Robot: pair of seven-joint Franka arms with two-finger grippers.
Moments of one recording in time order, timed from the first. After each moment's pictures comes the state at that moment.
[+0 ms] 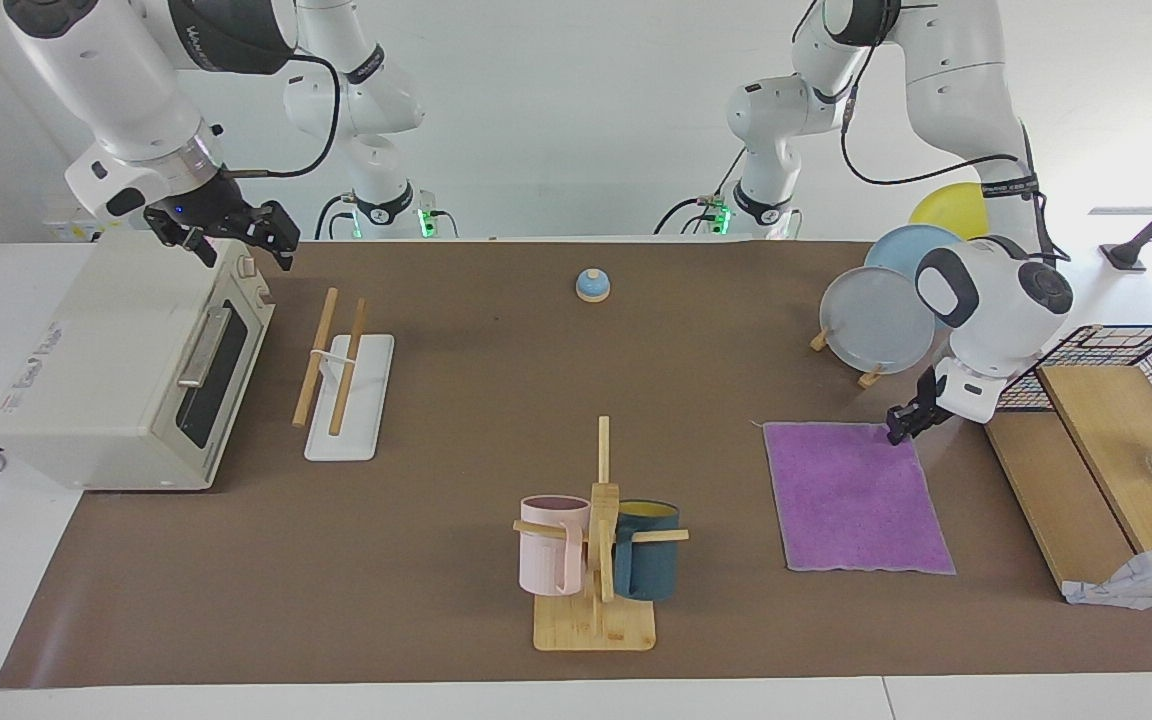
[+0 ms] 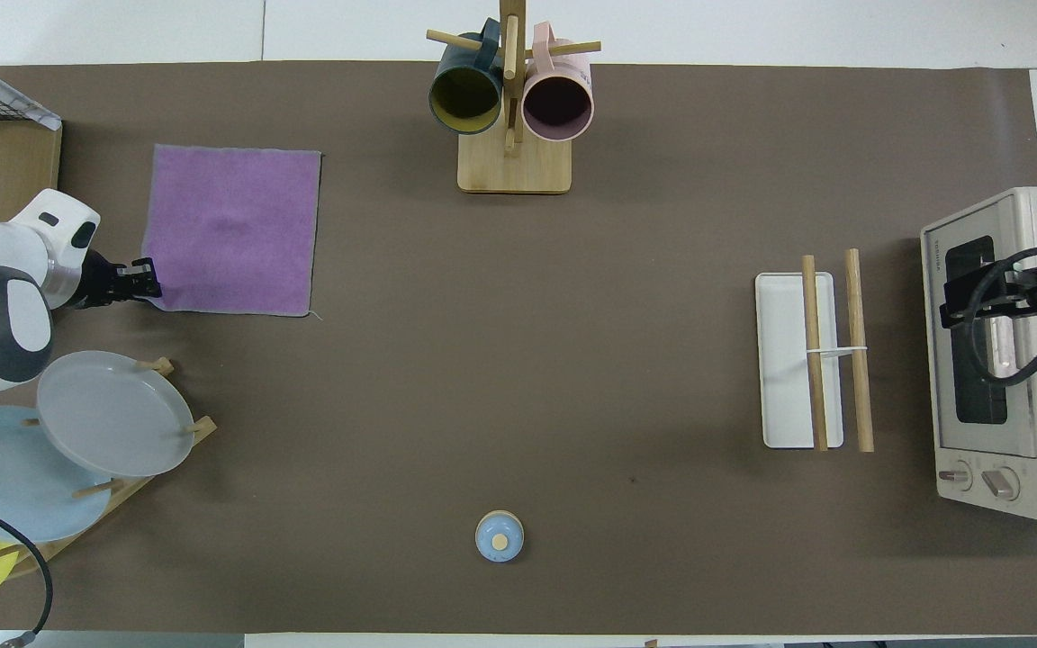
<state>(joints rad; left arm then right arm) 0.11 0.30 0.00 -2.03 -0.12 2.38 -0.02 0.04 -0.02 -0.06 -1.63 -0.02 1.46 0.04</state>
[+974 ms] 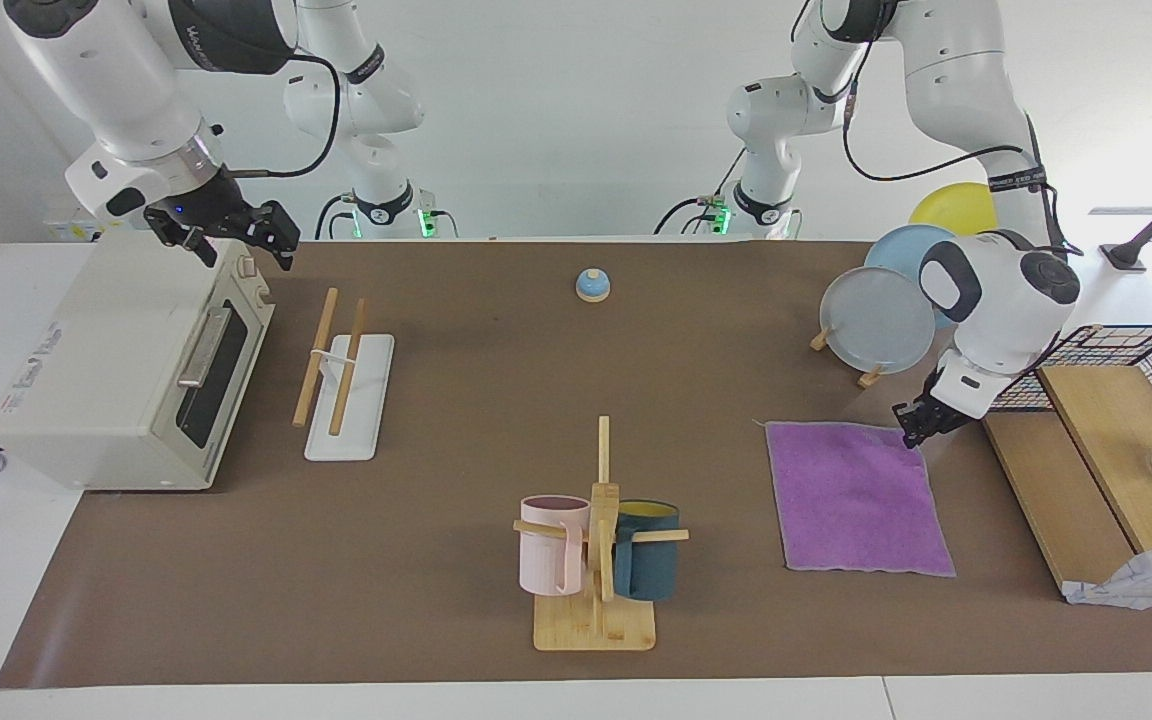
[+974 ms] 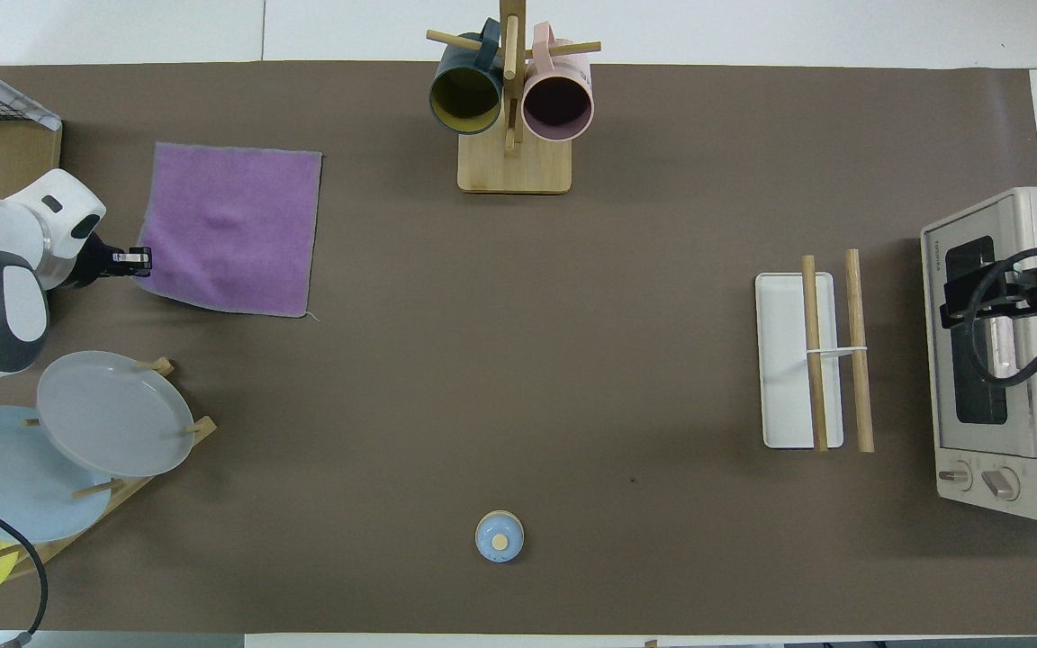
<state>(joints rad) 0.08 0.28 -0.02 -1.98 -0.06 2.38 0.17 0.04 -0.02 -0.06 -1.63 -0.02 1.46 0.04</state>
